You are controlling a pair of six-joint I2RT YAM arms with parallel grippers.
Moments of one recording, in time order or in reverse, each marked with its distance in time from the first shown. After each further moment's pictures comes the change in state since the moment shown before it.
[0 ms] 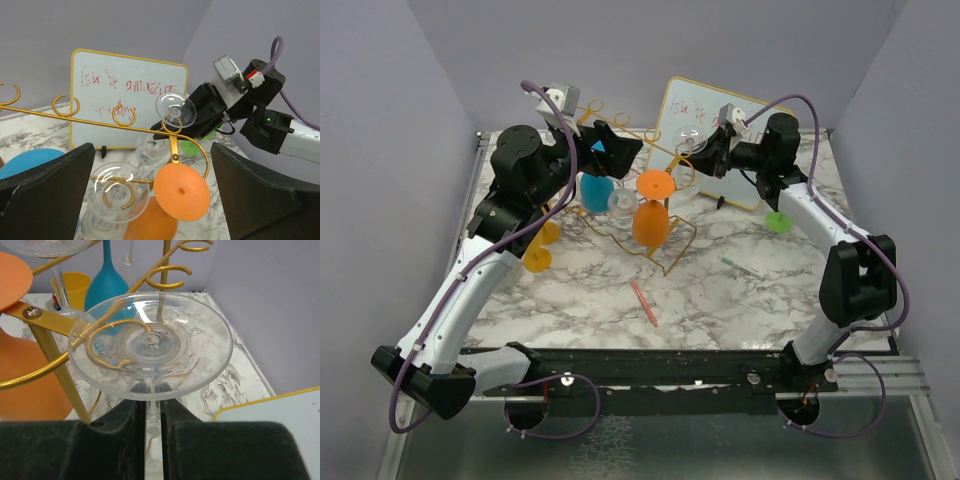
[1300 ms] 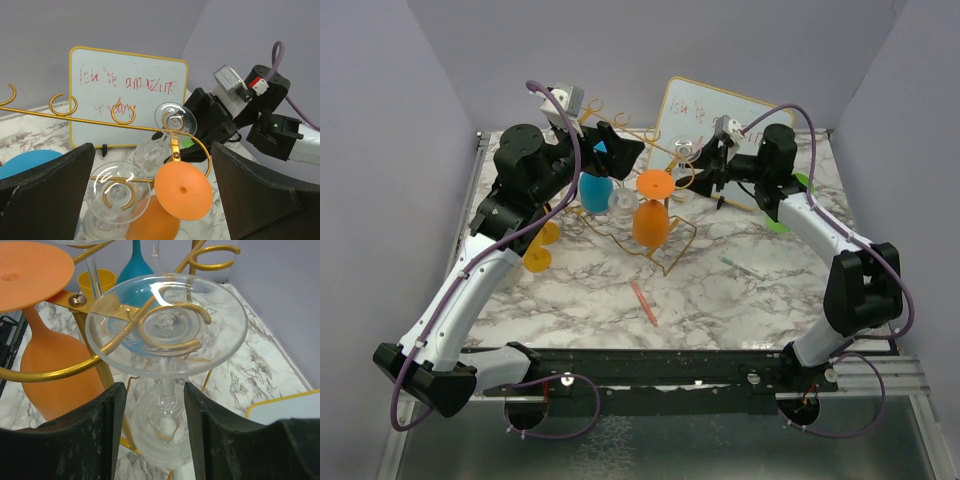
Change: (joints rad) left arm 0.000 0.011 0.000 -0.001 0.018 0.025; right arm 0.021 -0.054 -0.090 -0.001 -0.021 0.055
